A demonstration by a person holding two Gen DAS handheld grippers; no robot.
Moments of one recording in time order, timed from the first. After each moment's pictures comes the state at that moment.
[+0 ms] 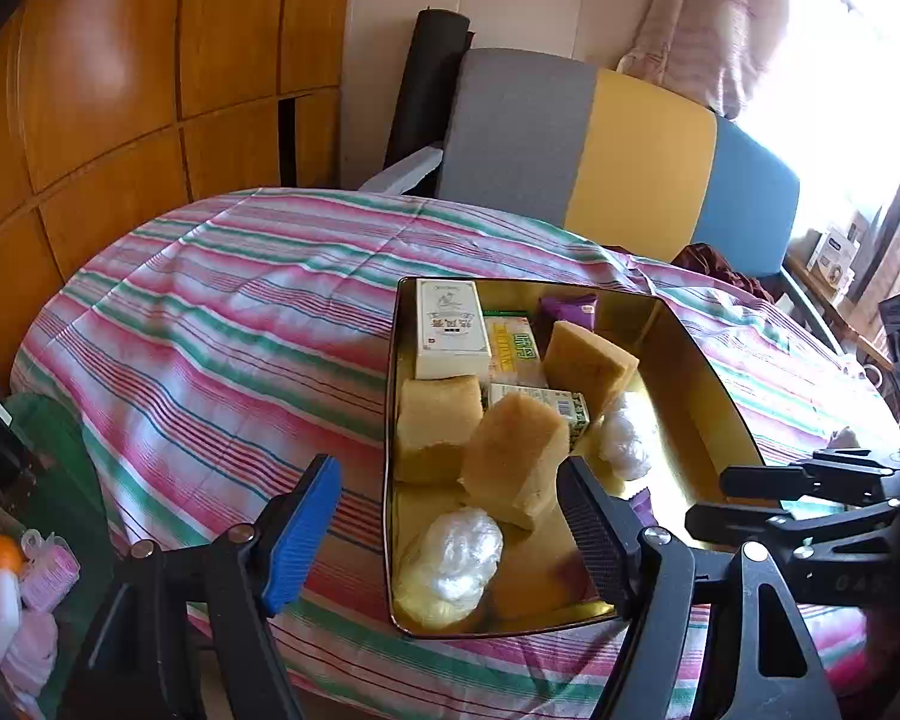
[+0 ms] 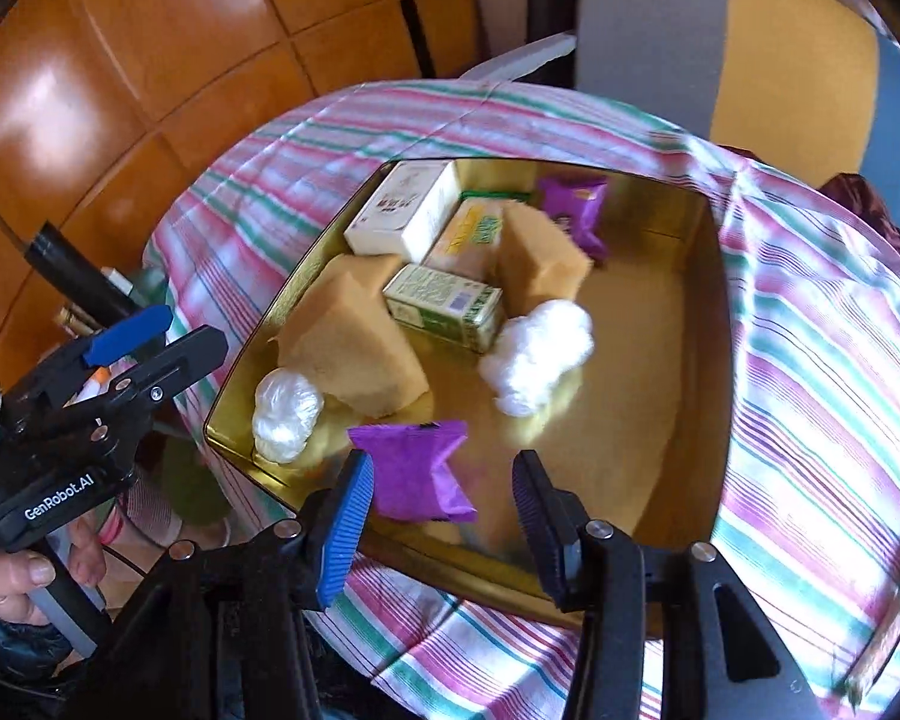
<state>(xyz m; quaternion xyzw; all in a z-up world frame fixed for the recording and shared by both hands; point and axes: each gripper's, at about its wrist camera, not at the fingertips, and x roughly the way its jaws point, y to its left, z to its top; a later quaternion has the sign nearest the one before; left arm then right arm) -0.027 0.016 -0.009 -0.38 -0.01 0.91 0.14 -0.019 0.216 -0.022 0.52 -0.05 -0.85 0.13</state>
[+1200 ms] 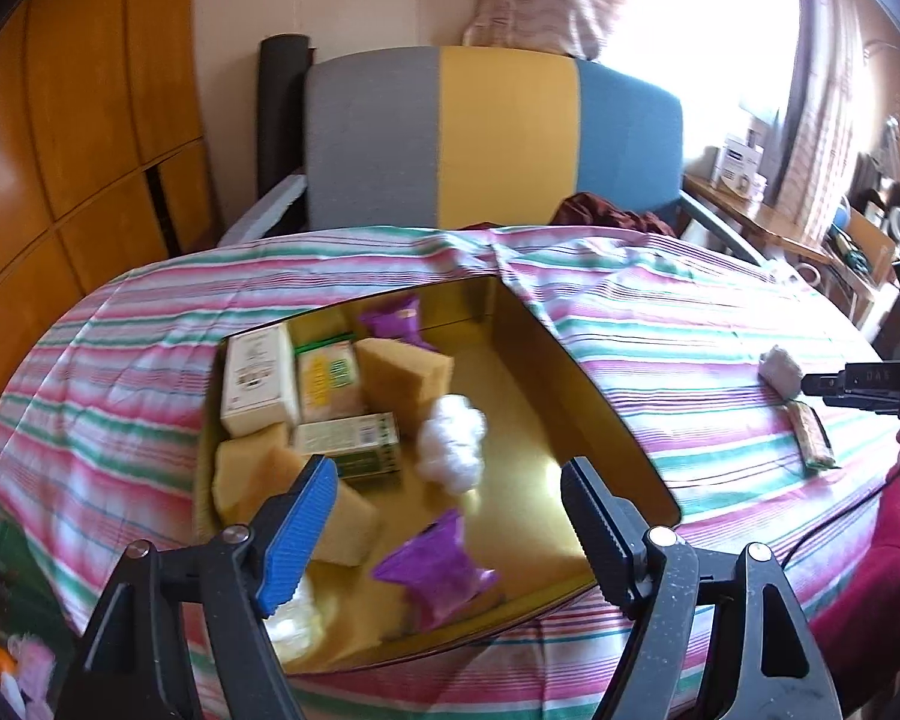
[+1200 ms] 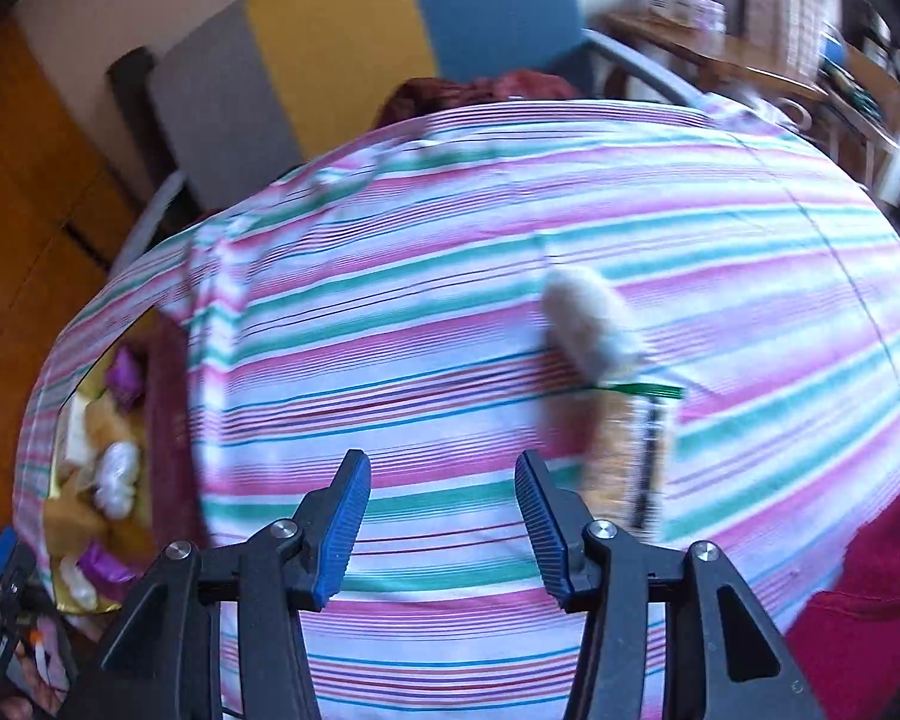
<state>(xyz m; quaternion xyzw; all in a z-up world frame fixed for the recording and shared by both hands) -0.003 0.130 0.008 -0.36 0.09 0.89 0.26 0.102 0.497 -0.027 0.46 -0.26 -0.82 -0.24</state>
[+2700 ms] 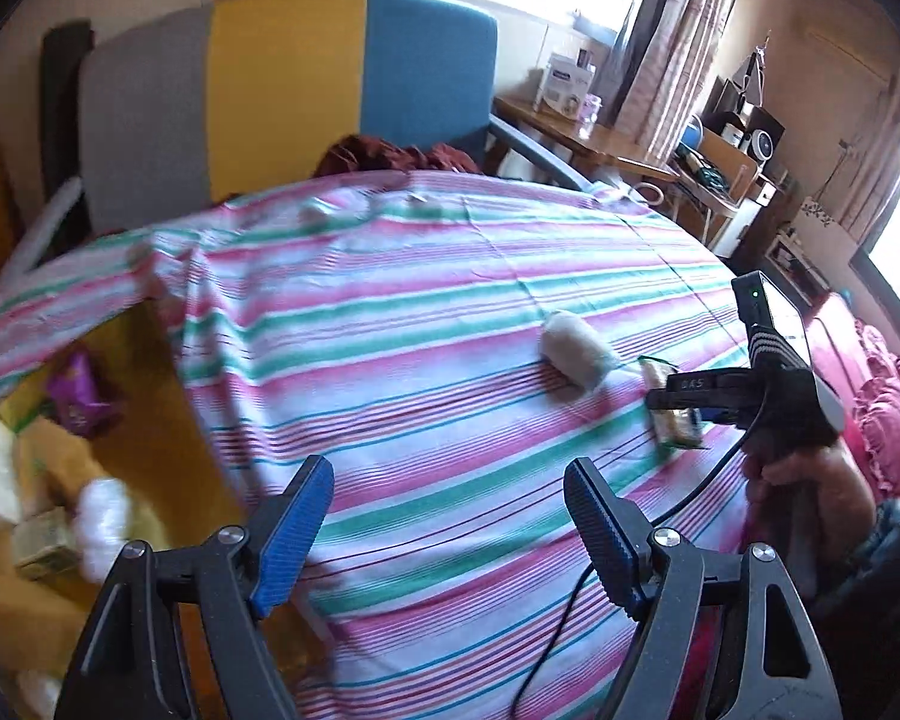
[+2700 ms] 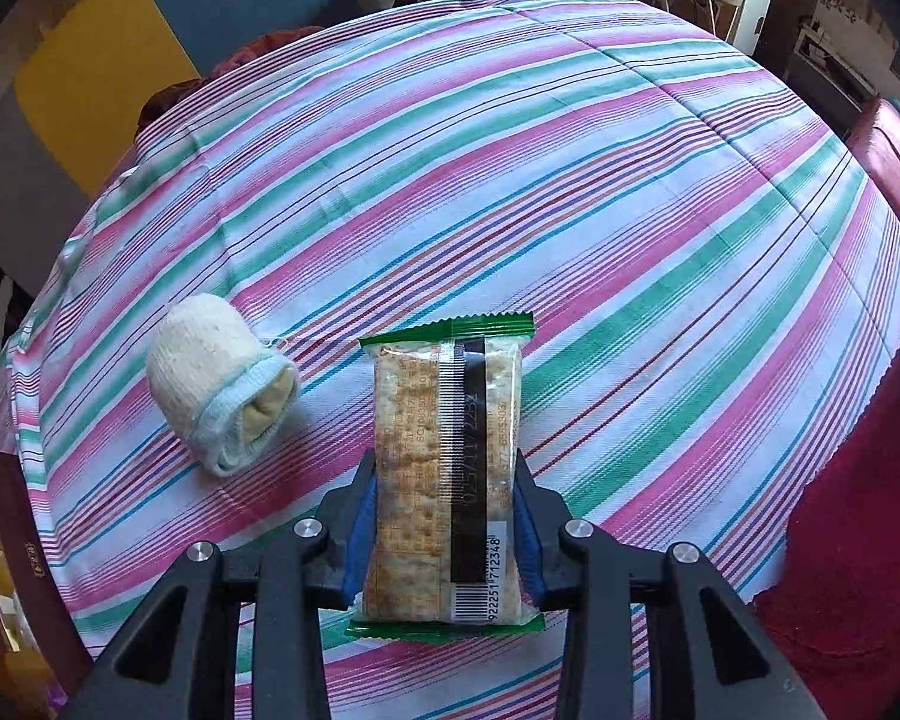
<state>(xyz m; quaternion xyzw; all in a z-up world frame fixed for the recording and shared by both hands) 0.017 0.320 0.004 -0.43 0.11 0.78 0.44 0.146 0.579 -0.089 0.48 -0.35 -0.72 -0.36</state>
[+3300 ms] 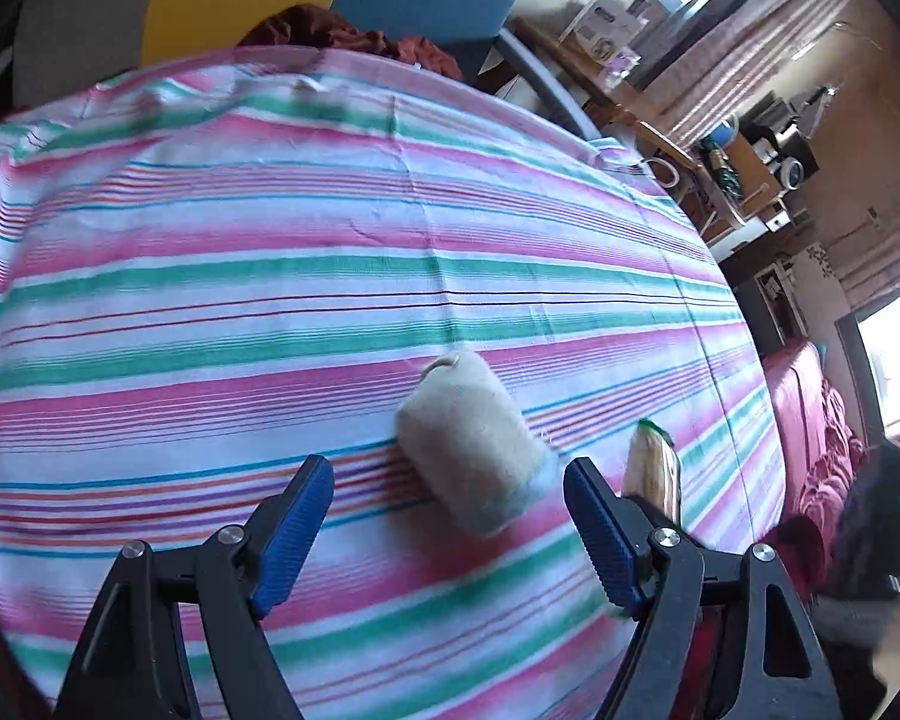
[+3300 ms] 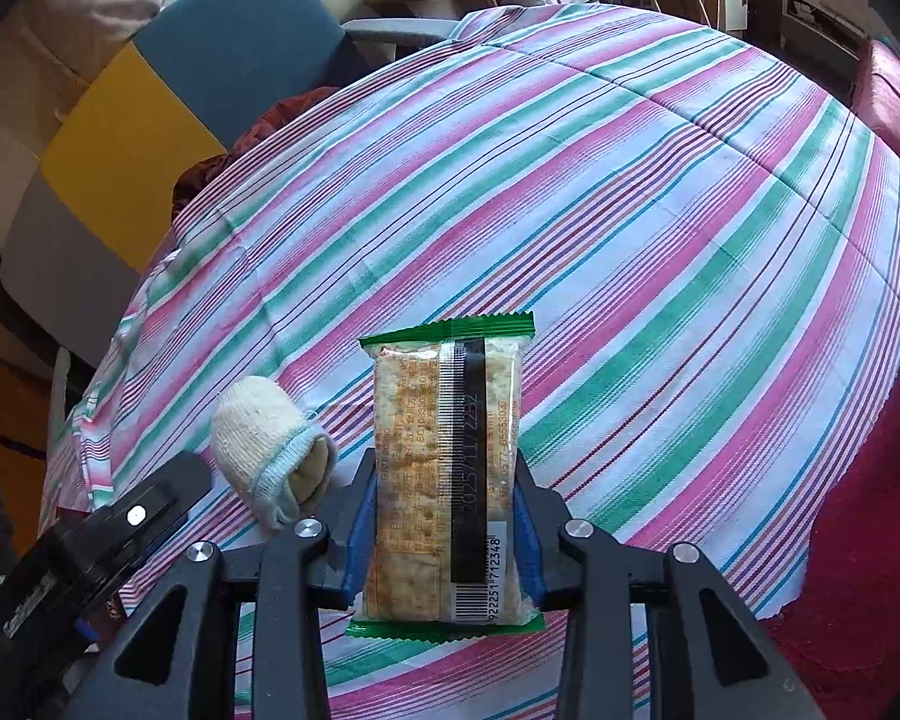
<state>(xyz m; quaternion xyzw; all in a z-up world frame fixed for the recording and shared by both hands) -0.011 0.499 -0.065 -0.57 0.04 0.70 0.42 0.176 0.601 -0.070 0.40 -0.42 -0.74 -0.34</state>
